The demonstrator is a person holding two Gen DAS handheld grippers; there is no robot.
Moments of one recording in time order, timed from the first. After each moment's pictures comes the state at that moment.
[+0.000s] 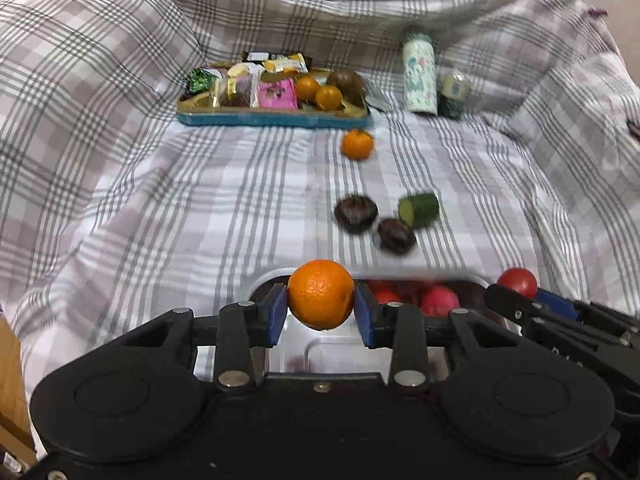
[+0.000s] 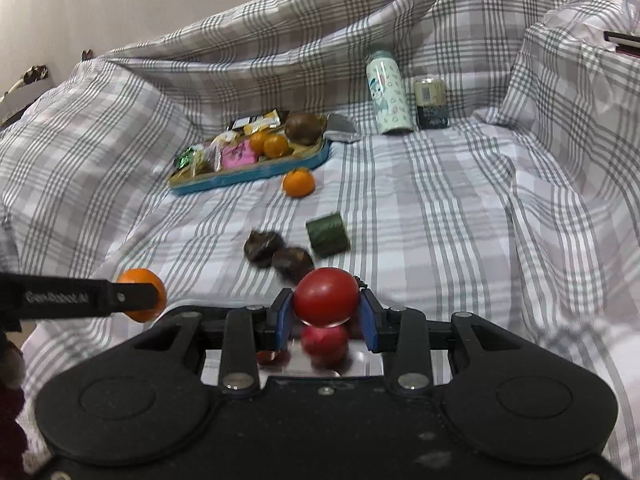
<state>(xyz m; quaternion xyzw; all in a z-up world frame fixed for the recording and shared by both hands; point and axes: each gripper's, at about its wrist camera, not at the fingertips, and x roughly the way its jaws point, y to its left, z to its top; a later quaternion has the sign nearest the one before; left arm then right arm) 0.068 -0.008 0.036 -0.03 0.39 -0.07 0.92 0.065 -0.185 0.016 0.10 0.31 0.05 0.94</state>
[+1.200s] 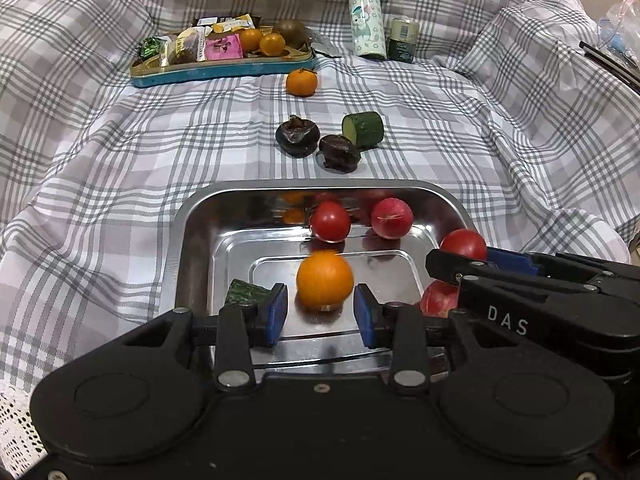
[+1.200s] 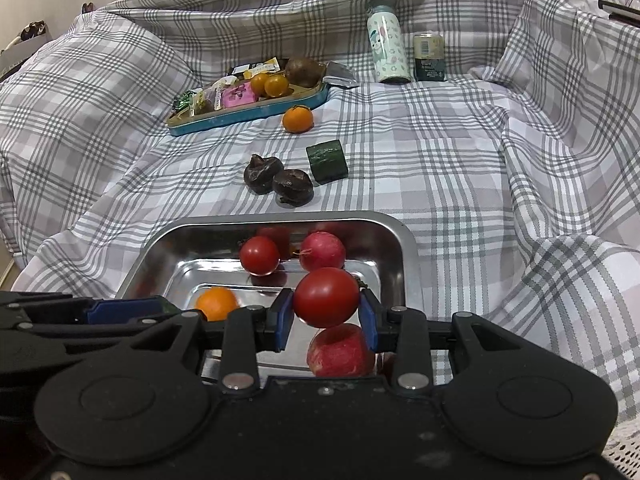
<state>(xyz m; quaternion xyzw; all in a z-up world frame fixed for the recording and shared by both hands) 0.033 -0.033 0.003 0.00 0.42 -0.12 0.90 0.046 -0.173 -0.006 0.08 0.36 0.04 0.93</state>
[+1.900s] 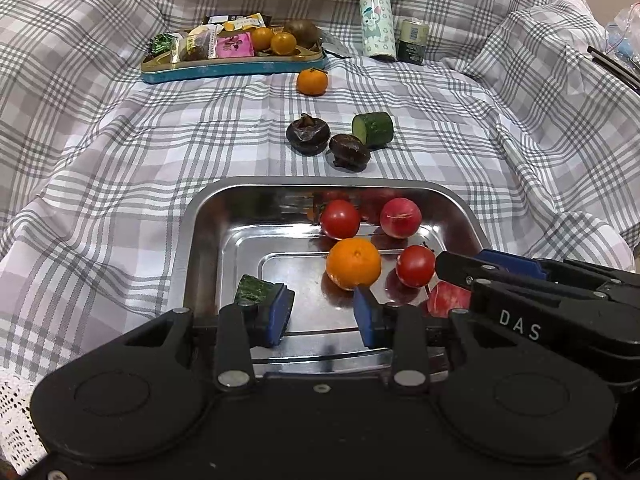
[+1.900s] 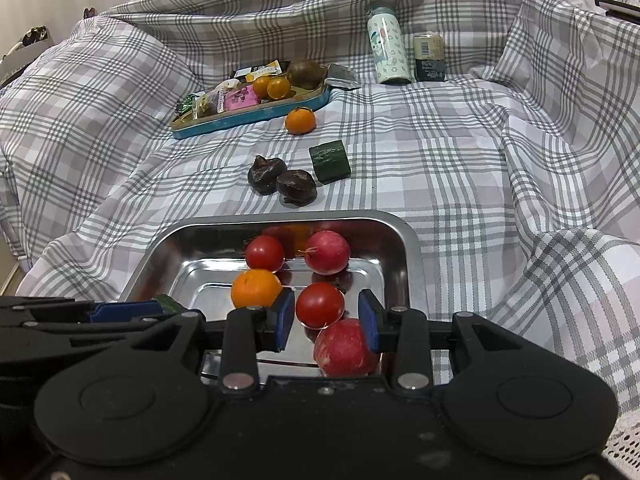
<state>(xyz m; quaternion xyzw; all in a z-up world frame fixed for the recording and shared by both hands) 0.031 -0.031 0.004 0.00 0.42 -0.11 0.90 0.041 -0.174 -0.006 0.09 0.36 0.05 0.93</state>
